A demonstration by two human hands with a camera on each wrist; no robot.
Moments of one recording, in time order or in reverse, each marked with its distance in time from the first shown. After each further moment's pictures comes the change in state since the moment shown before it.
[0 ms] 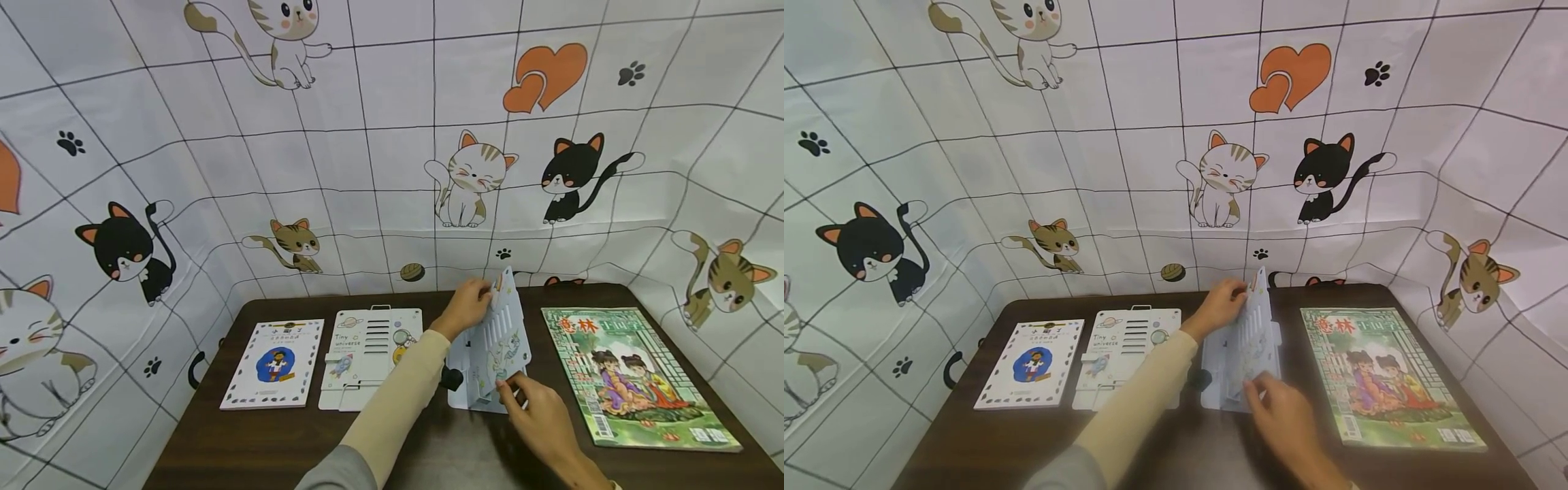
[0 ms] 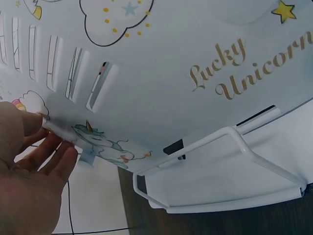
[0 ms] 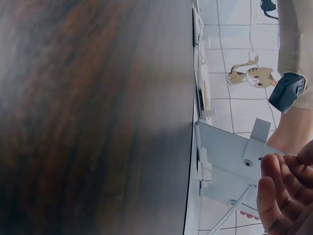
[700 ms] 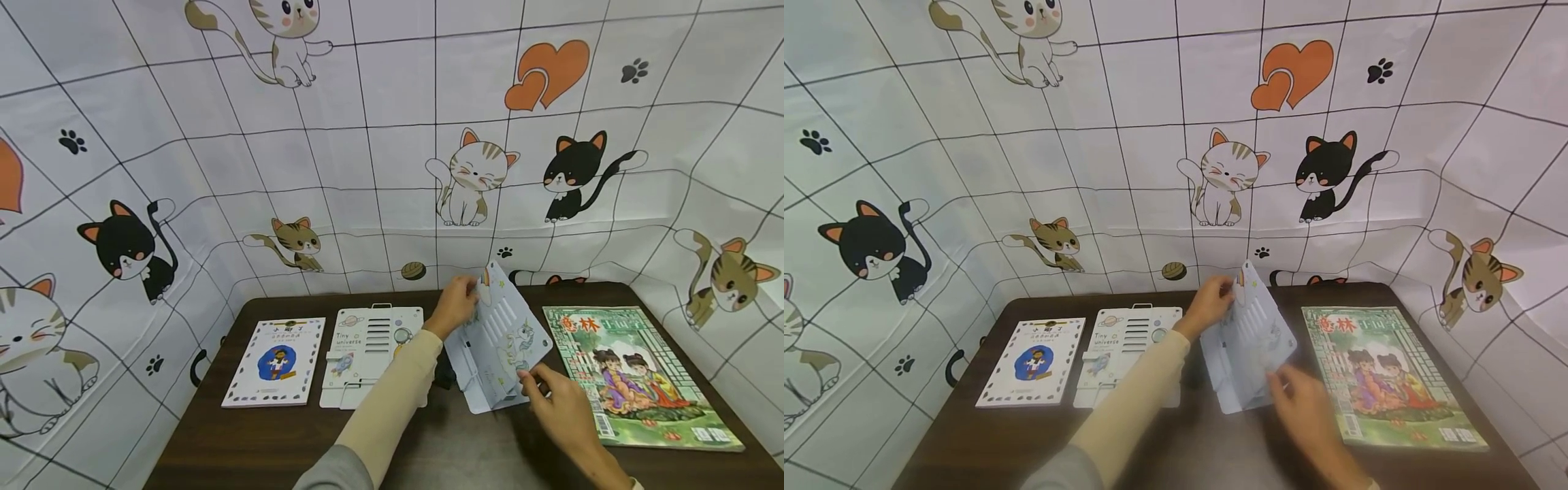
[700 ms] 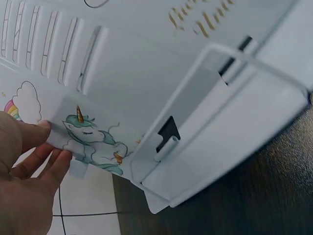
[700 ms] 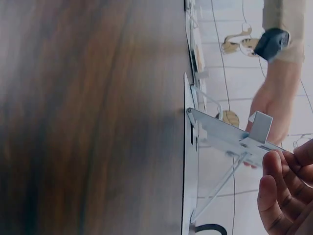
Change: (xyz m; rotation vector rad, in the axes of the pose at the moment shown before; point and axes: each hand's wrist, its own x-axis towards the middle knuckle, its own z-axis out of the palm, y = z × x) left_hand -0.003 -0.017 -0.007 -0.069 0.101 -0.070; right_hand 0.008 0.025 -0.016 -0.004 0.143 -0.112
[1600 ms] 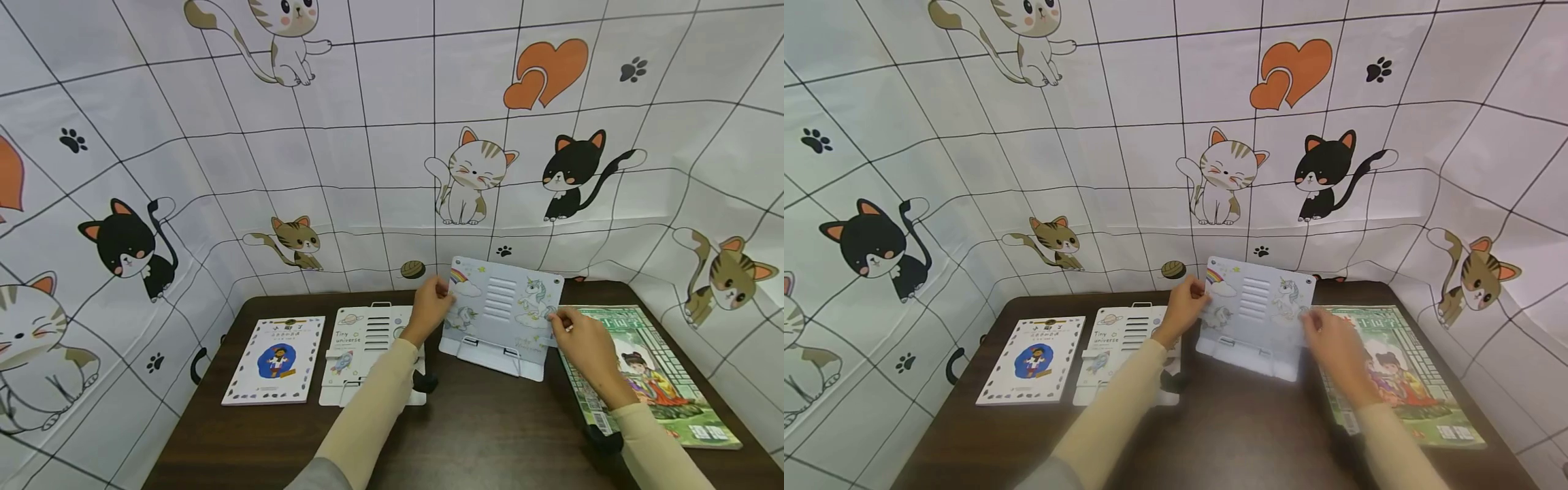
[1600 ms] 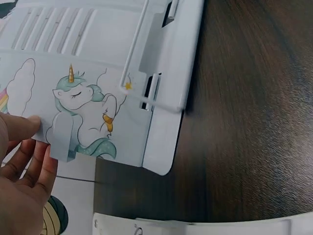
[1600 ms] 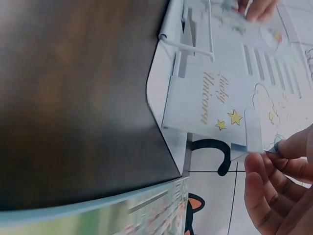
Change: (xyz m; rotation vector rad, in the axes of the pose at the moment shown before) left_hand -0.016 -0.042 -0.023 -0.162 0.179 0.007; right_hand 0.088 0.080 -0.018 -0.214 -0.097 0.077
